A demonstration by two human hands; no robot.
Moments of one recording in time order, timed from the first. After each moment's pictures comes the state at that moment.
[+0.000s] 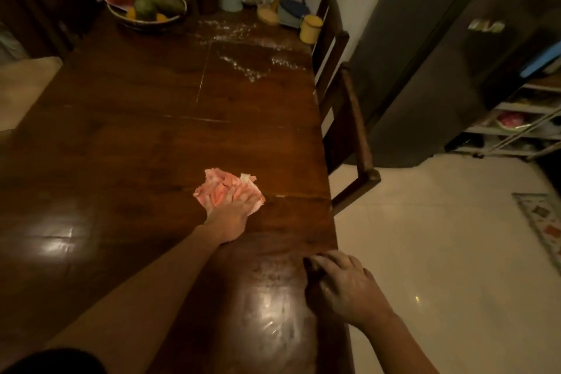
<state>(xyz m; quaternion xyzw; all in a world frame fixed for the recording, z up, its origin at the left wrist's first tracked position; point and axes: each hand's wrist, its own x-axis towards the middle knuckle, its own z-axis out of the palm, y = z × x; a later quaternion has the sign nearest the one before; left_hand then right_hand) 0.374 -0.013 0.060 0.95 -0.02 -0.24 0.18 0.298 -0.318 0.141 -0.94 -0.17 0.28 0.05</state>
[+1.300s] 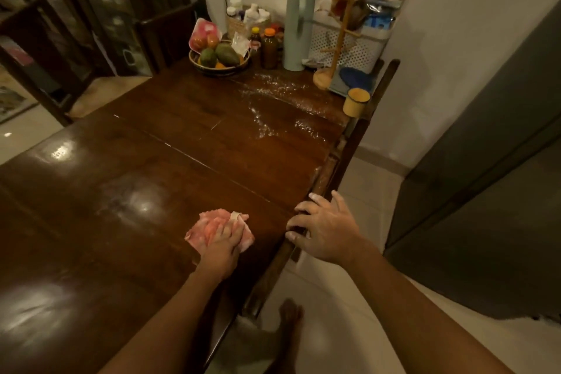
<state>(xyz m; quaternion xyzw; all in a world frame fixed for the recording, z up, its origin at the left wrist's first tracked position) 0.528 -0.200 0.063 0.90 0.34 -0.10 0.27 0.717 -0.384 0.208 -0.81 -0.57 0.14 0.02</state>
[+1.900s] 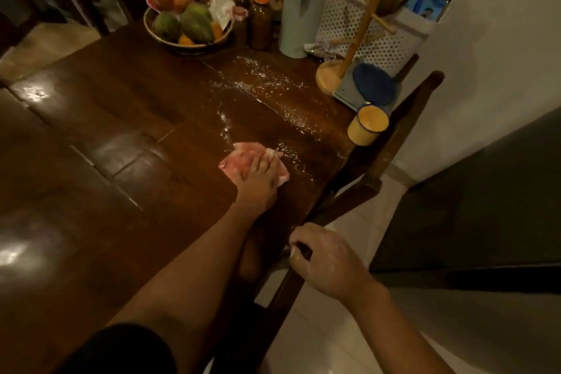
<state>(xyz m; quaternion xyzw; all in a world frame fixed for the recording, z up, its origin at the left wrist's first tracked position) 0.879 -0.072 0.043 0.90 0.33 -0.06 0.26 0.920 -0.291 0.167 -0.75 -0.54 0.30 0.21</state>
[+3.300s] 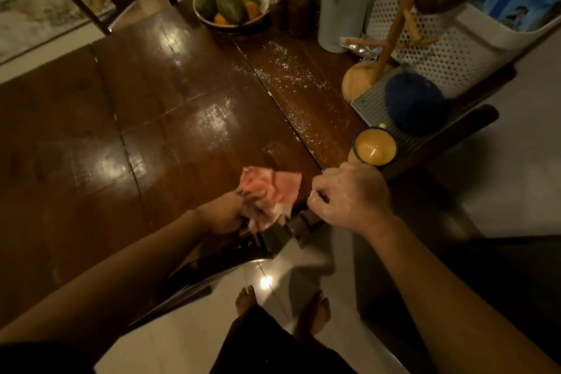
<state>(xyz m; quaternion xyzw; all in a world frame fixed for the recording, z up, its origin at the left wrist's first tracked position) 0.900 -0.127 0.069 0.90 0.24 -0.12 0.36 1.185 -0.223 0.160 -0.66 -0.75 0.08 0.06</state>
